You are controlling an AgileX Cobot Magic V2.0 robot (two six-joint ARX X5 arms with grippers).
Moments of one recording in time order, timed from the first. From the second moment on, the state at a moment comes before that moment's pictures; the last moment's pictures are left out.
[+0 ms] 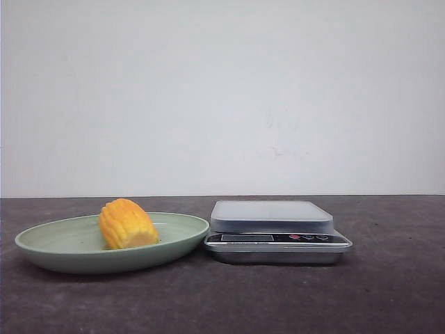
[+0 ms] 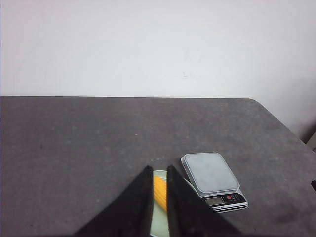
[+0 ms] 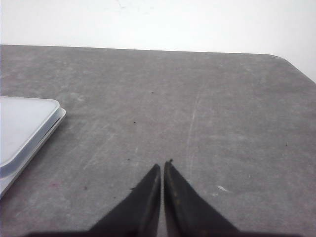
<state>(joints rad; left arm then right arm) -0.66 0.61 1.81 -1.42 -0.29 -0.27 0.03 0.01 0.02 -0.17 -0.03 0.03</state>
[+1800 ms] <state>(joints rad) 0.00 0.03 0.20 -0.15 -0.04 -0.13 0.03 0.01 0.02 -0.17 -0.03 0.03</state>
